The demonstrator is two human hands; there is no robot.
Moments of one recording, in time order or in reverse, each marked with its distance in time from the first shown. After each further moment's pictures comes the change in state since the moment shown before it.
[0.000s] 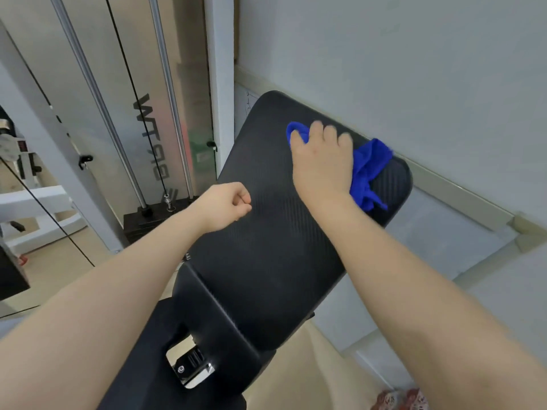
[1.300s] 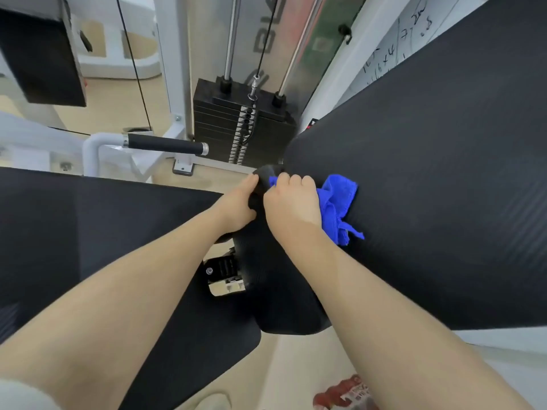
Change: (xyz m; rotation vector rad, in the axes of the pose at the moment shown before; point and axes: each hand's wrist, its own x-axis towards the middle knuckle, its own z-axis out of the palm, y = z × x) left_hand -0.060 -0.252 0.161 -0.420 0.083 -0.368; right_hand -0.117 -0.246 0.116 0.021 -0.522 -0.763
